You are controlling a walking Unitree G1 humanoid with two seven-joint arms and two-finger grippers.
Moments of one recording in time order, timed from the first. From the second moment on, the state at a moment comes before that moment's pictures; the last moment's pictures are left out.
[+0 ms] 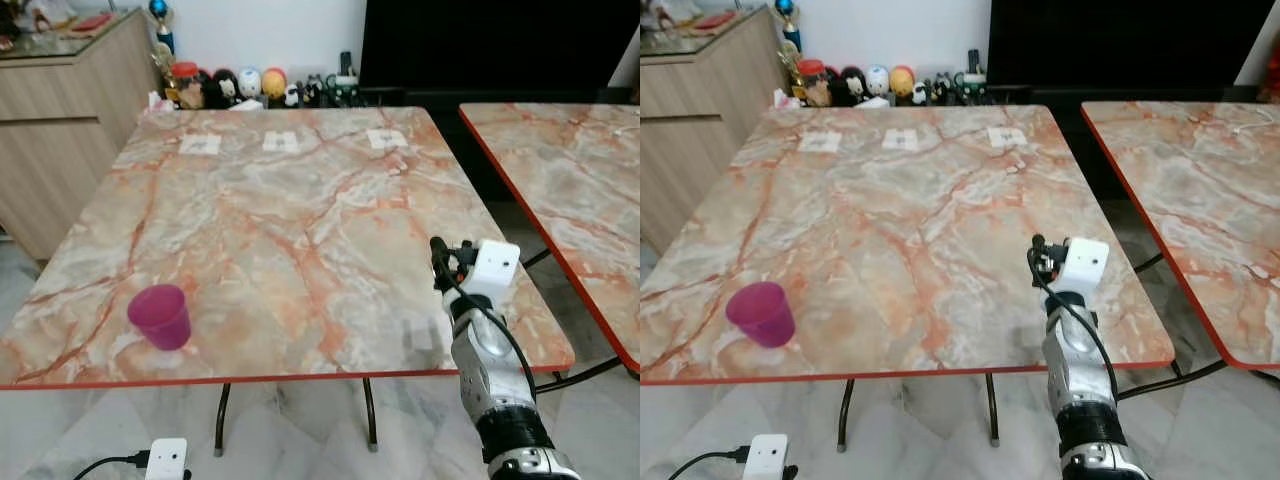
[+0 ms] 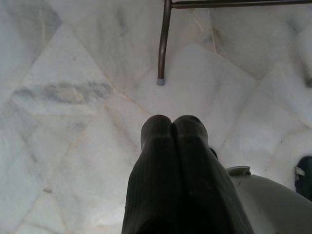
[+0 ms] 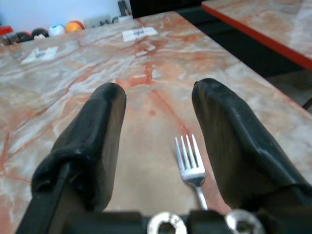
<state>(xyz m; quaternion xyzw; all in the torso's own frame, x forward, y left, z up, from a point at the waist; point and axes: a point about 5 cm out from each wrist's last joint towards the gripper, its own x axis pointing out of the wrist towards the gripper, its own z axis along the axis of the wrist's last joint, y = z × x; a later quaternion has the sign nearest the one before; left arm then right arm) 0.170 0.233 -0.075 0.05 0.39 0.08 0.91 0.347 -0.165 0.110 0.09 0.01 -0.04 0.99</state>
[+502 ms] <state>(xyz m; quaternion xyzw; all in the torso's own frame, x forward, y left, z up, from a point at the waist) 0.163 0.233 -0.079 0.05 0.40 0.09 0.91 0.322 -0.188 0.063 0.08 0.14 -0.10 0.98</state>
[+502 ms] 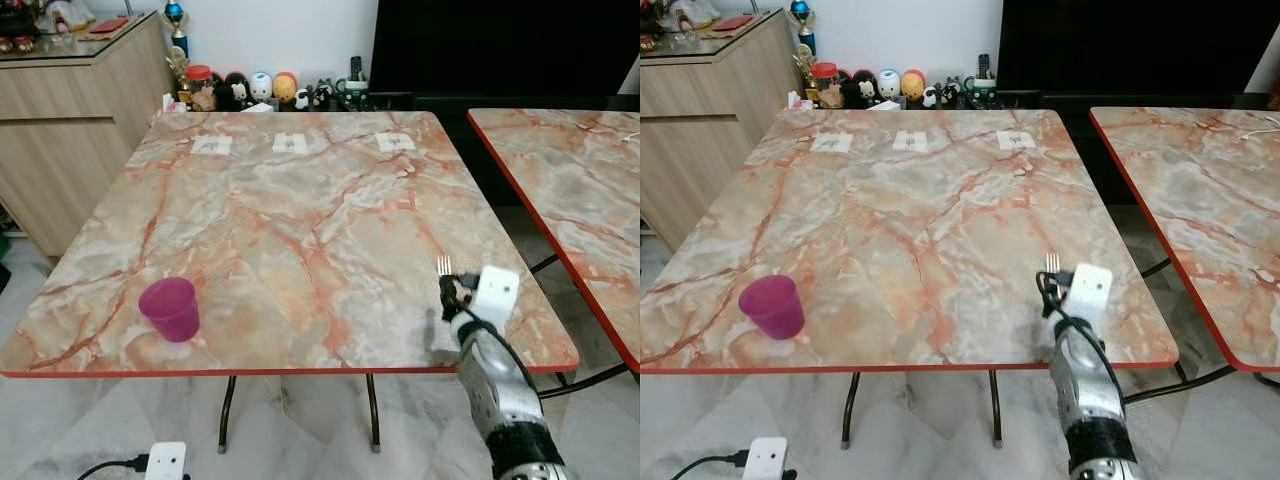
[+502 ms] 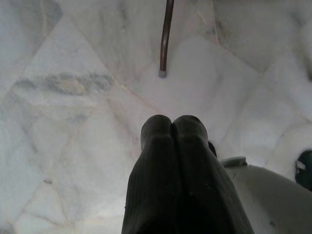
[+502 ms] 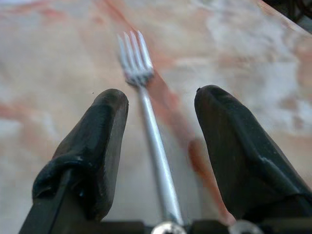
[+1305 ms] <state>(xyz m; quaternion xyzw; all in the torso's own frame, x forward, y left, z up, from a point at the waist) 0.159 0.233 -0.081 0.05 0.41 0.08 0.91 0.351 -0.188 0.076 0.08 0.17 -0.07 0.98</state>
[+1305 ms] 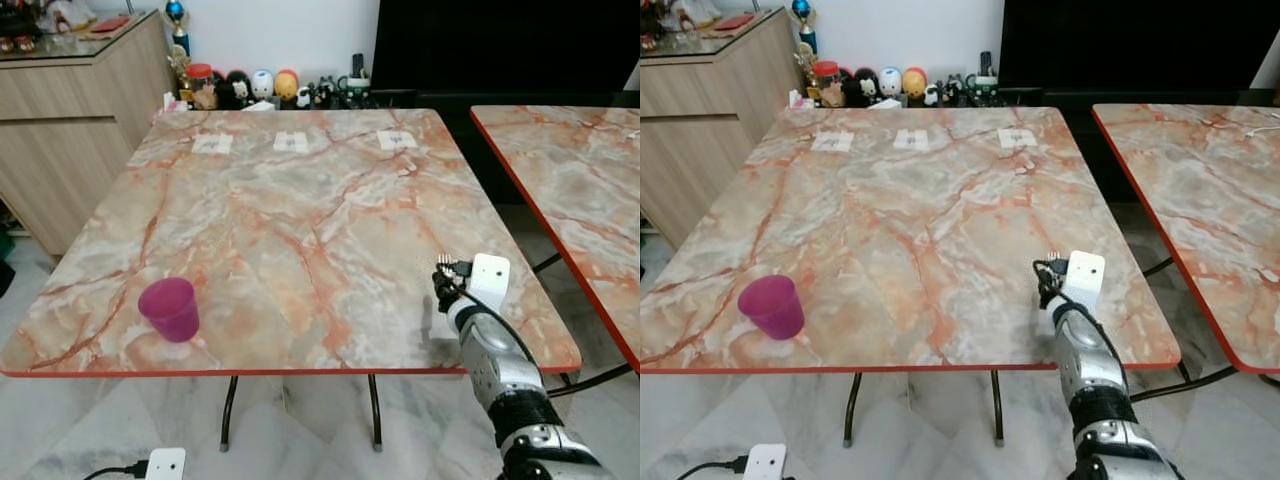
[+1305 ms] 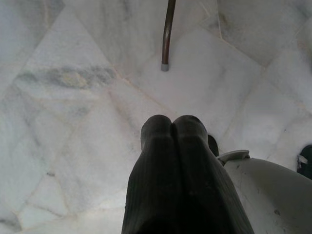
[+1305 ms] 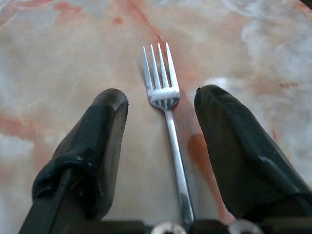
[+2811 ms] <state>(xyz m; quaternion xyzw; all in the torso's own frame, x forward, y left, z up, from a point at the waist) 0.158 0.234 -0.081 0.04 0.41 0.08 0.91 0.347 -0.189 0.058 0.08 0.22 -0.05 0.97</state>
